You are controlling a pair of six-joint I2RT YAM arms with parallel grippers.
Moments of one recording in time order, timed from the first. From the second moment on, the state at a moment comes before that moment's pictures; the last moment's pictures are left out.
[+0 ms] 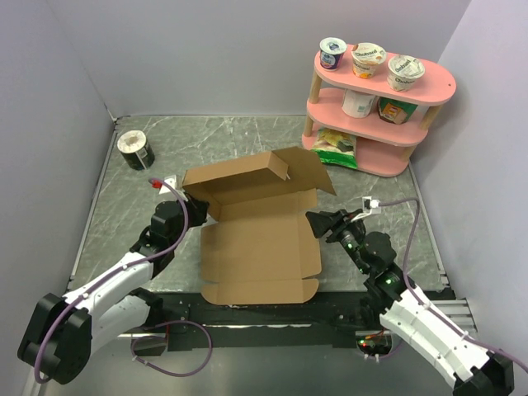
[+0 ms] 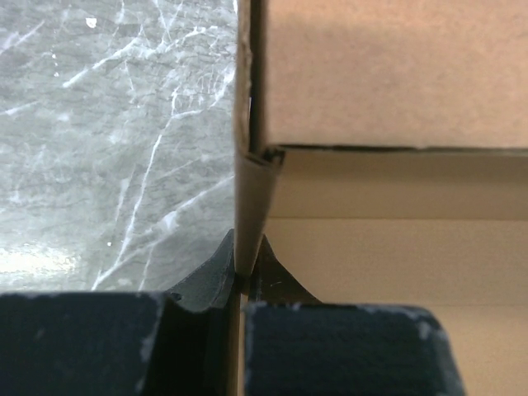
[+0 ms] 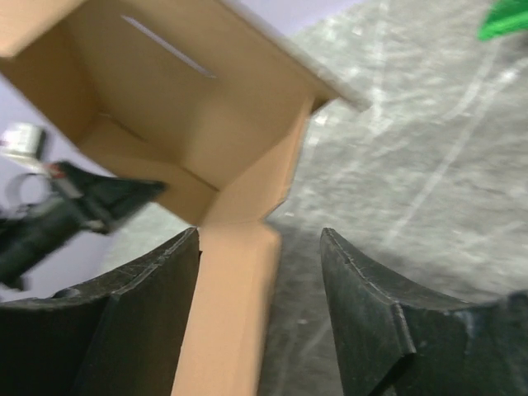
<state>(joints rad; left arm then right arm) -0.45 0.96 0.37 0.31 -0.15 -0.61 0.59 0.43 0.22 0.20 0.11 0.67</state>
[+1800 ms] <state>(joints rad) -0.53 1.11 0.37 0.28 -0.25 -0.51 0.99 1.25 0.43 0.40 0.67 0.33</state>
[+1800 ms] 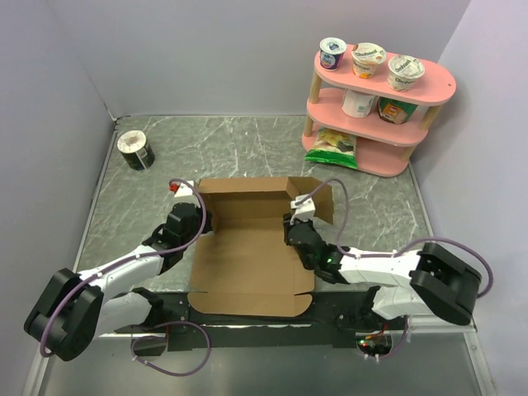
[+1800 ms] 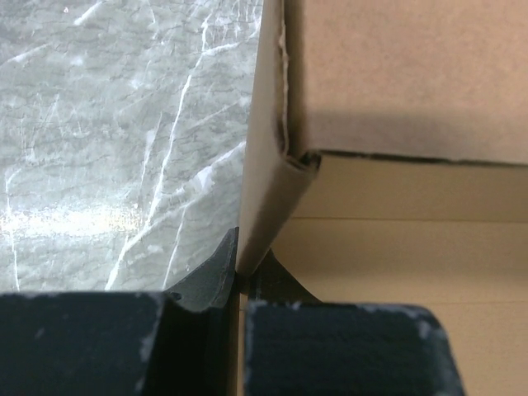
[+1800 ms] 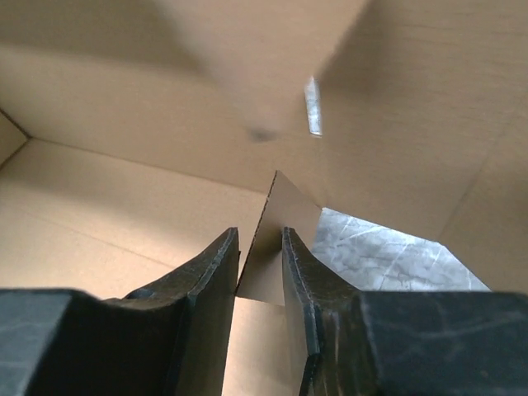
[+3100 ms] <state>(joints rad) -0.35 1.16 0.37 0.41 -0.03 -0.41 0.56 0.84 0.97 -0.19 0.21 0.31</state>
